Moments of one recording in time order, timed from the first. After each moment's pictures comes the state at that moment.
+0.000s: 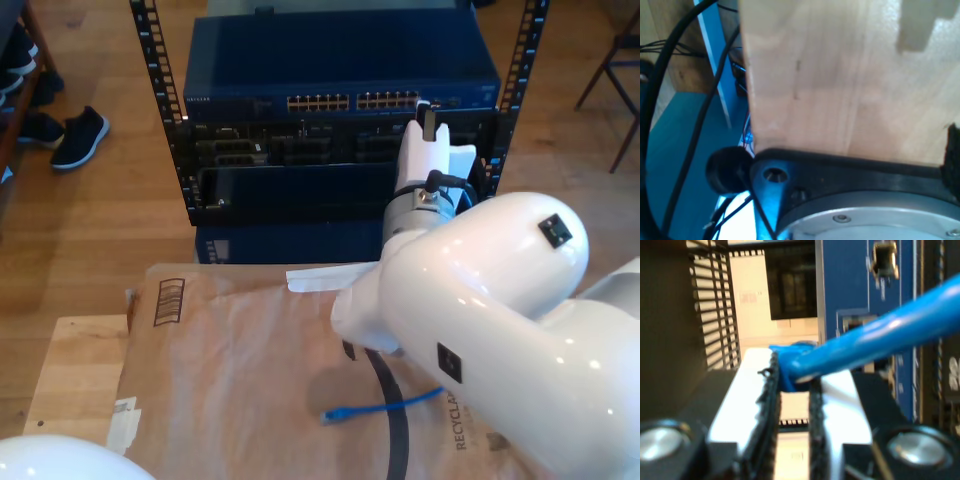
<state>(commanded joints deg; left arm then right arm) 97.7 -29.6 -5.6 9.5 58.7 -3.4 31.0 33.5 -62.0 43.9 -70.7 74.2</state>
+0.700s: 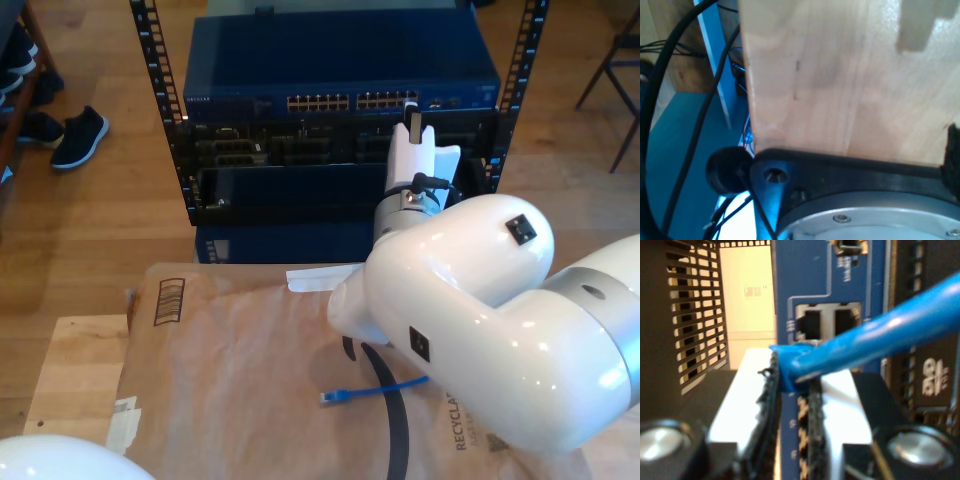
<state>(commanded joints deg) 97.7 -29.6 -5.6 9.5 58.7 -3.4 28.9 40.2 -68.3 40.4 -71.6 74.2</state>
